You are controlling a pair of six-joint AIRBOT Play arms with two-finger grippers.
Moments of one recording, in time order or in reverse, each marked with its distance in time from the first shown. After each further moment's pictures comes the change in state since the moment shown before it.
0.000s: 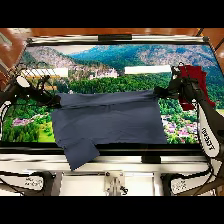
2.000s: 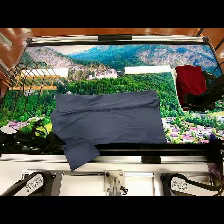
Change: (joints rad) left arm 0.303 0.524 -0.871 -0.286 -0.104 0.071; right arm -0.297 0.266 -0.001 0.035 -0.562 -0.236
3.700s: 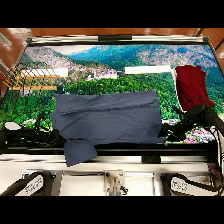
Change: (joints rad) left arm -0.119 0.008 0.047 -0.049 0.085 0.059; right arm 0.033 0.001 -0.536 0.209 0.050 -0.082
